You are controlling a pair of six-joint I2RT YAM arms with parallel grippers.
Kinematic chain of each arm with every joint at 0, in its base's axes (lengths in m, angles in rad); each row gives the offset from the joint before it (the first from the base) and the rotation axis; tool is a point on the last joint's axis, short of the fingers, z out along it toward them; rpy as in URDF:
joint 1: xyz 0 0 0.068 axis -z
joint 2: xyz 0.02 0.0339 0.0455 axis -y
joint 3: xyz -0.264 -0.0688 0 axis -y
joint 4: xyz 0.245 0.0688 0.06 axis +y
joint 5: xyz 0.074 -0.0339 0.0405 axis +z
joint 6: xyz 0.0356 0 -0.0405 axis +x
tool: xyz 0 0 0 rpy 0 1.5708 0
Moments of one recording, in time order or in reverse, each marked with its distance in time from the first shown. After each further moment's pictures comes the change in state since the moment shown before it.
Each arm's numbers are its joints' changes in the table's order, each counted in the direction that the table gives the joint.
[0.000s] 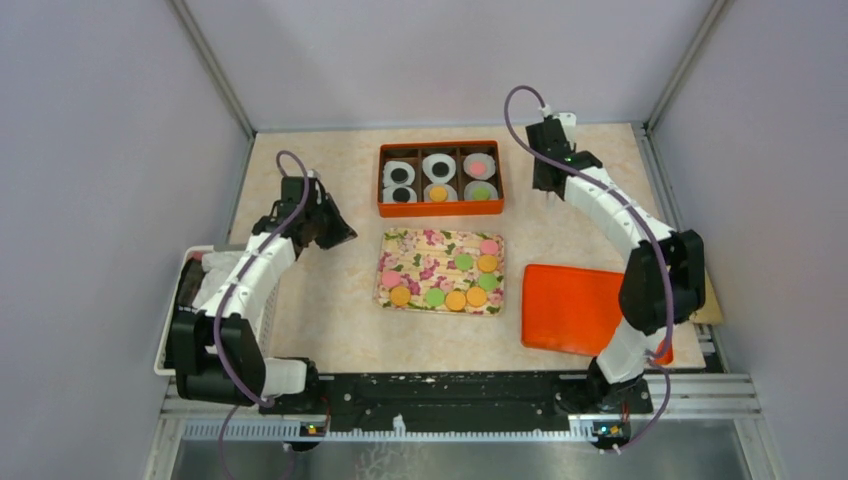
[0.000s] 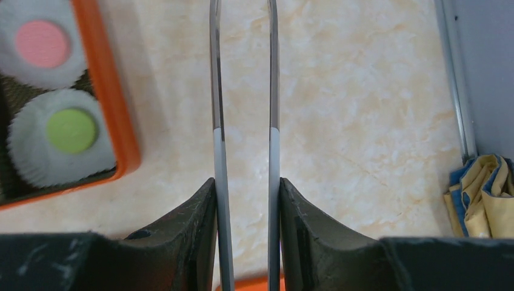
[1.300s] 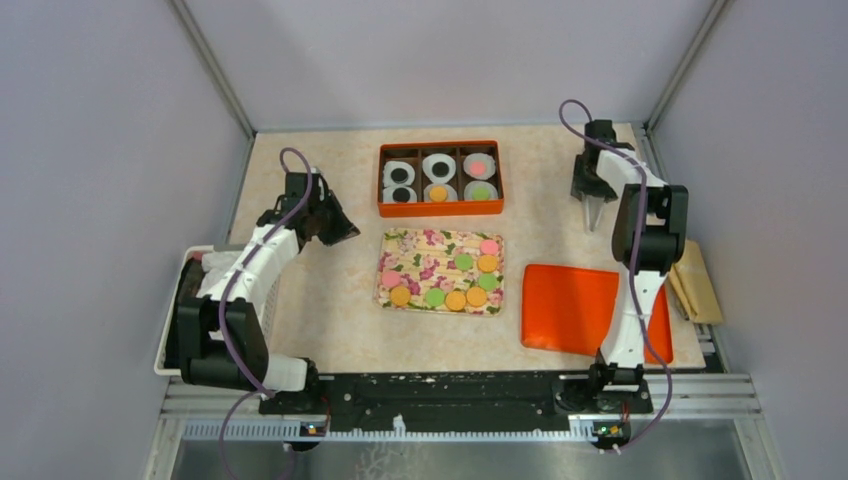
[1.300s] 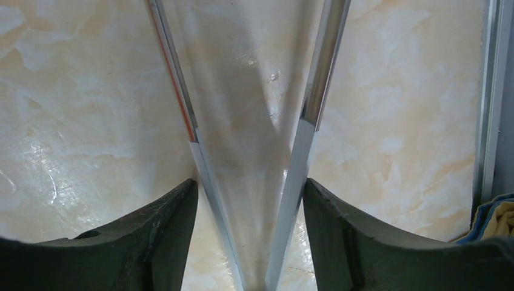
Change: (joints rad) left arm 0.000 -0.084 0.034 -0.018 -0.018 -0.022; right arm 0.428 -0.533 0.274 0.040 0.223 -0.178
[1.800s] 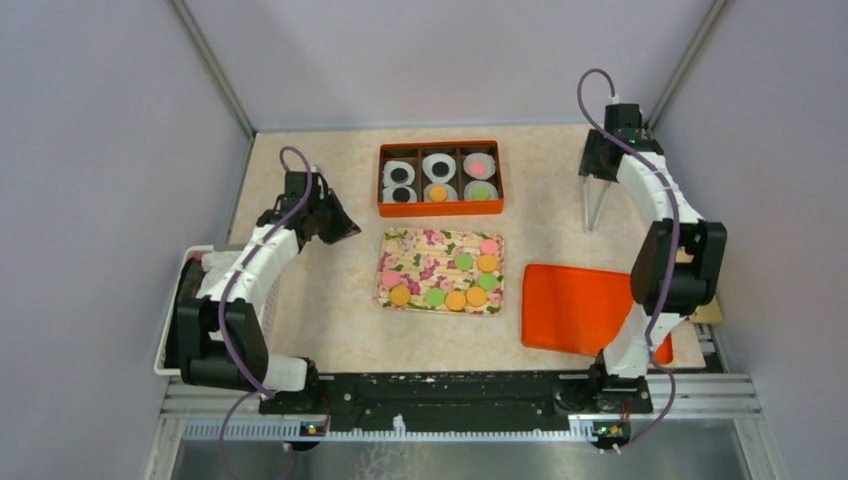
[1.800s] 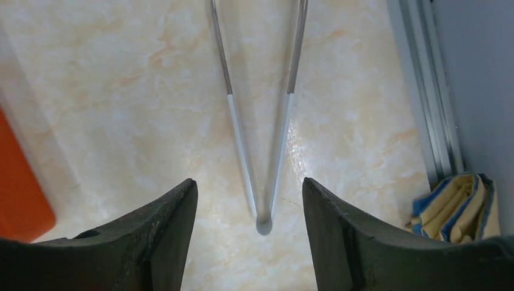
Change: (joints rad) left arm 0.000 0.003 0.000 -0.012 -0.008 0.000; right arm -0.011 0.325 -0.166 -0.063 0.077 0.035
